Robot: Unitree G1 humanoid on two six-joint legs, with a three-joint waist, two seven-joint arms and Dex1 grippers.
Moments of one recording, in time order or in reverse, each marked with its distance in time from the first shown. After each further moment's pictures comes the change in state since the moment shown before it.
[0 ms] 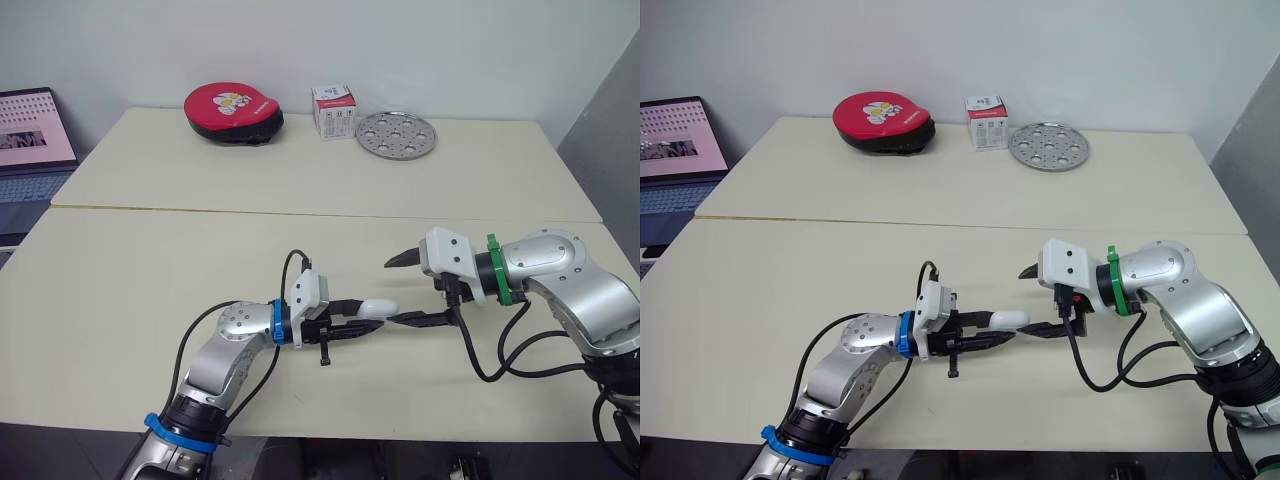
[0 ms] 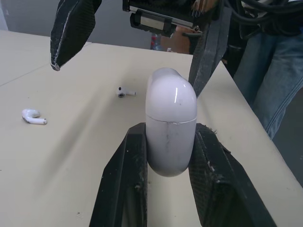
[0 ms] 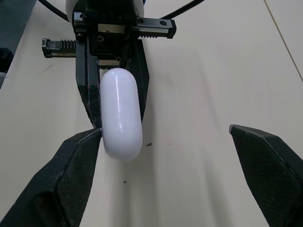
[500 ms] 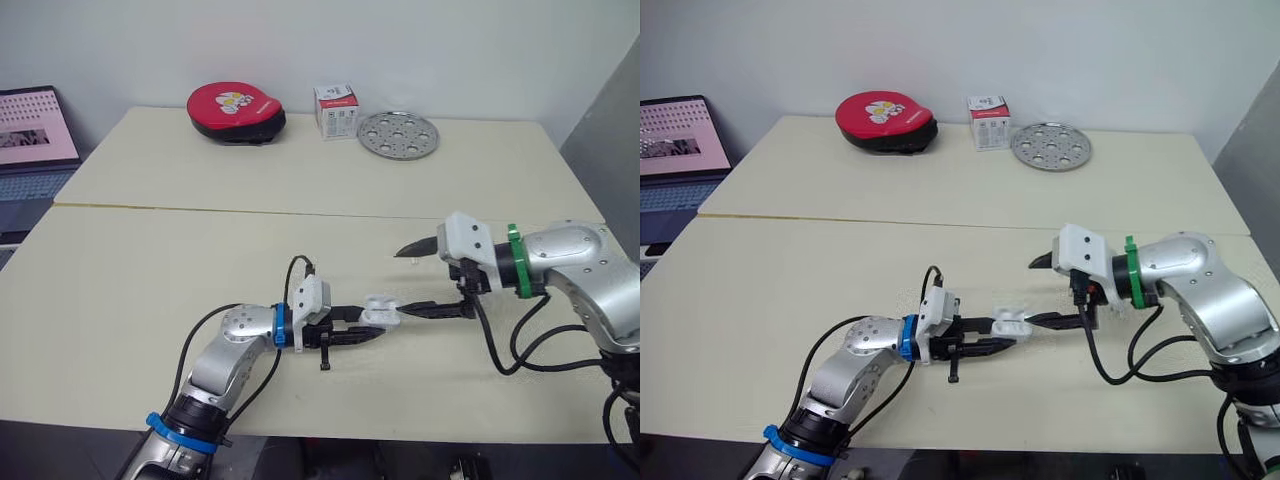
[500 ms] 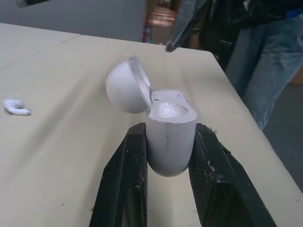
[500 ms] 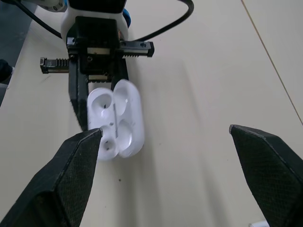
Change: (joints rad) left arm -0.001 -0.008 0.002 0.029 -0.006 -0.010 0.003; right arm 0.046 -0.057 -0.120 -0.035 0.079 0.027 0.010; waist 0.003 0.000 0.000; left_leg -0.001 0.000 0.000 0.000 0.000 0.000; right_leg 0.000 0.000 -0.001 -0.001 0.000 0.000
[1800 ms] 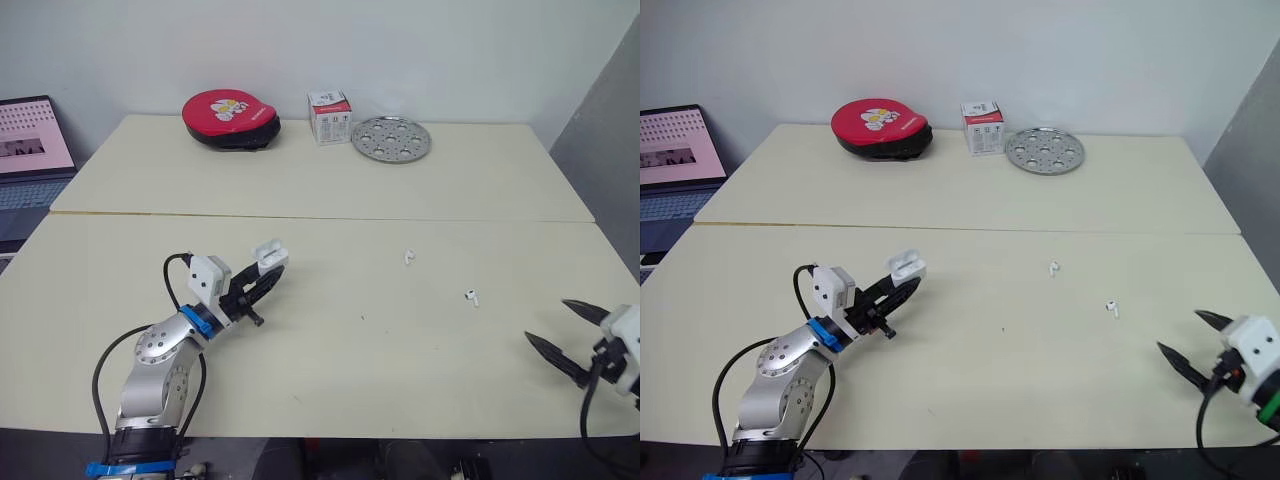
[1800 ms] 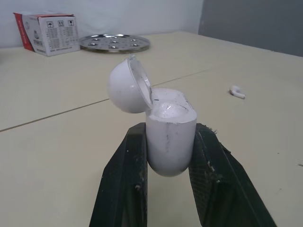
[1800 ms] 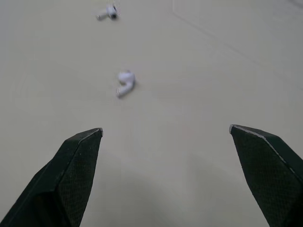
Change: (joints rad) left arm 0.157 0.036 0.385 0.035 -0.024 -0.084 0.302; right arm 0.864 0.186 -0.640 0.131 -0.047 -0.491 -0.293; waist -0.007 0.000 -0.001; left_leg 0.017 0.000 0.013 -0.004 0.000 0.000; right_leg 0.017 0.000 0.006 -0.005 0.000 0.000
